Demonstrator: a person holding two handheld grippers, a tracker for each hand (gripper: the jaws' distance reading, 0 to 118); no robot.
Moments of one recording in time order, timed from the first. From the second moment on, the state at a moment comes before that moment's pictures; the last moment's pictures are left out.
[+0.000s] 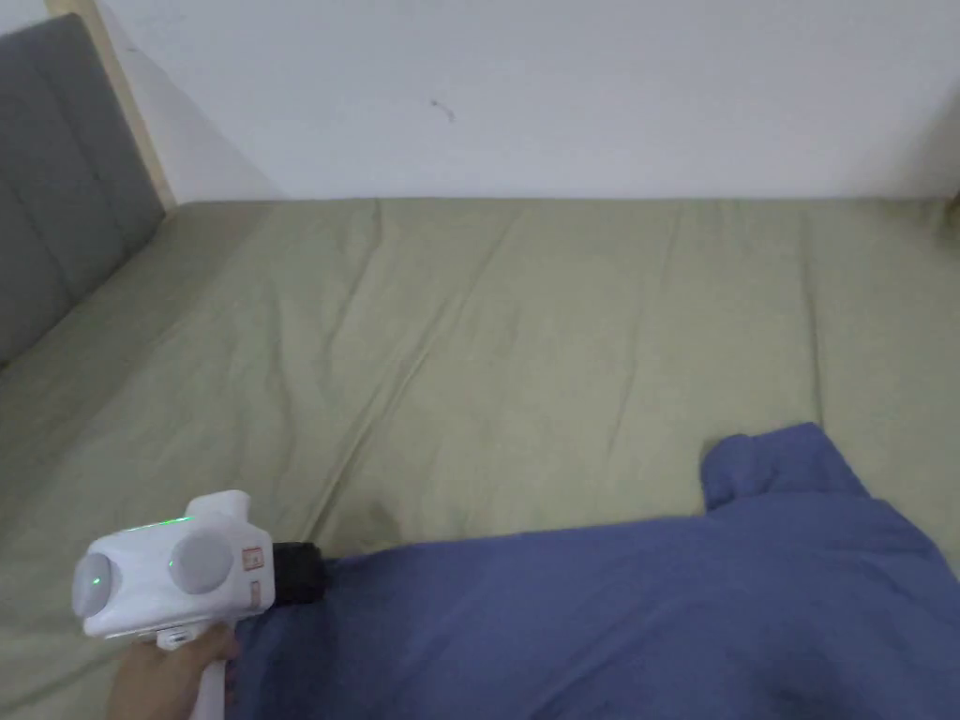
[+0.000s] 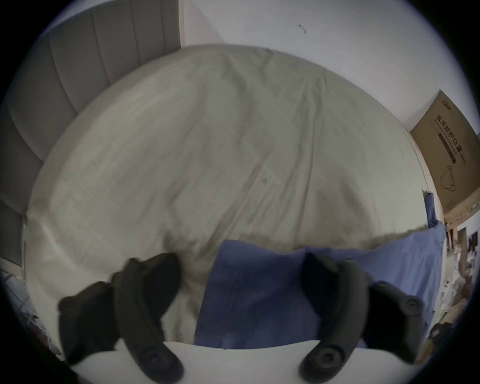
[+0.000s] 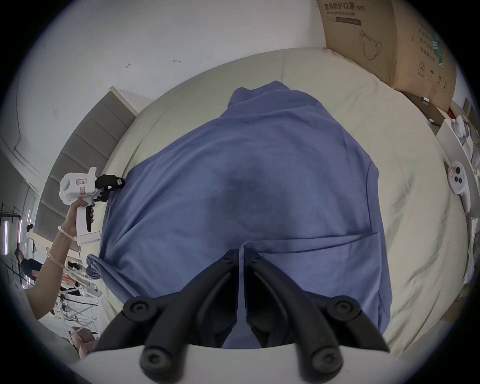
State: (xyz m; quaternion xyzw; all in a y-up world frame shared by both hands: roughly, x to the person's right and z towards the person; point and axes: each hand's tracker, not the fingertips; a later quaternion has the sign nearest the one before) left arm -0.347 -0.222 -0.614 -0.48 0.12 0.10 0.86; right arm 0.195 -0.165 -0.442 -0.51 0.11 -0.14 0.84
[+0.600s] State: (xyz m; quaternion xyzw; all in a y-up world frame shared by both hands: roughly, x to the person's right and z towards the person) left arm -0.325 -0.140 -0.570 -0.42 0.09 0.04 0.90; right arm 0.260 -0.187 -0.692 -0.54 0.05 -0.06 0.84
